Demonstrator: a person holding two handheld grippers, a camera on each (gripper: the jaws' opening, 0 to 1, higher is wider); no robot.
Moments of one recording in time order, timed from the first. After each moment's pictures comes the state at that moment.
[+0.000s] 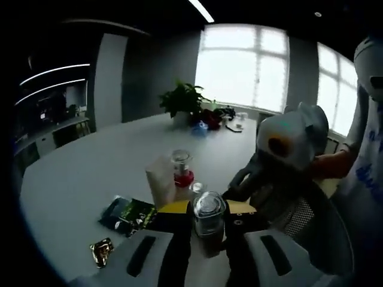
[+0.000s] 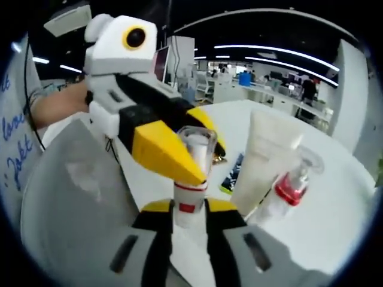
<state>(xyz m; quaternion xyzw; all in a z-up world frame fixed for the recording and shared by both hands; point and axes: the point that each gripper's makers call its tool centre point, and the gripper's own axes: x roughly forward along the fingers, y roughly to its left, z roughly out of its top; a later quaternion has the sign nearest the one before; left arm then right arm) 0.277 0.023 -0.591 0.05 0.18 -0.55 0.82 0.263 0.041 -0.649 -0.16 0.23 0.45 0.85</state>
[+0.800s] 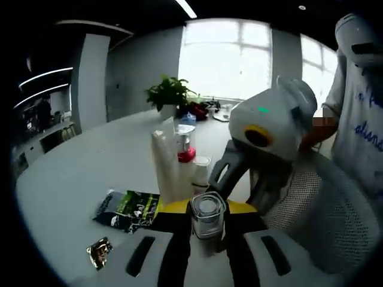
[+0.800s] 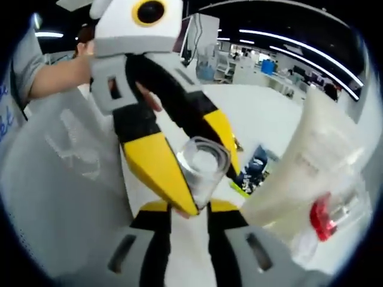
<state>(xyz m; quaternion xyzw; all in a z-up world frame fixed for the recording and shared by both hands) 0.283 0.037 -0.635 0.08 0.18 -0.58 0.79 0.278 0.067 -0.697 -0.25 0.28 0.49 0.79</state>
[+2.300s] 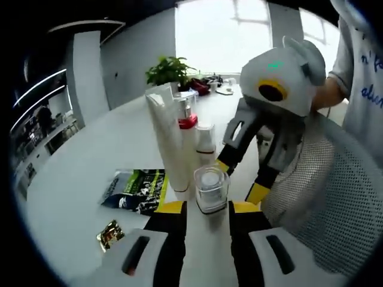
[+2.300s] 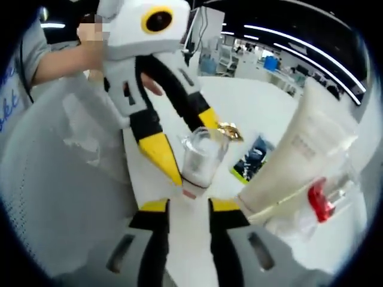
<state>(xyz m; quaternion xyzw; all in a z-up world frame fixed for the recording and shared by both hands) 0.280 0.058 -0.667 0.17 0.22 -0.55 0.78 0.261 0.043 -0.697 -0.27 0.29 0.48 0.78</state>
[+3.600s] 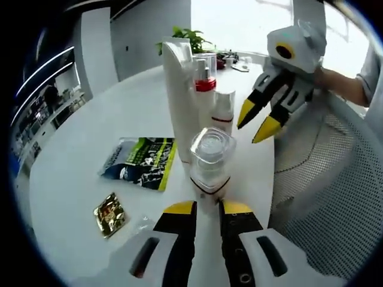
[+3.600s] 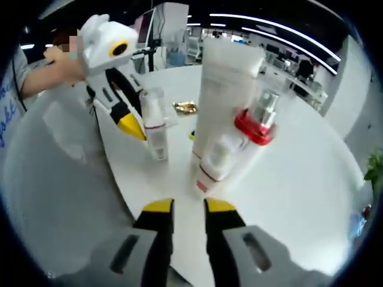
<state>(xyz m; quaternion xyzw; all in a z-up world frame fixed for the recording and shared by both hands) 0.289 0.071 -0.702 0.19 0.31 -0.50 0.78 0.280 -0.038 -0.696 -0.22 0.33 0.39 0.83</state>
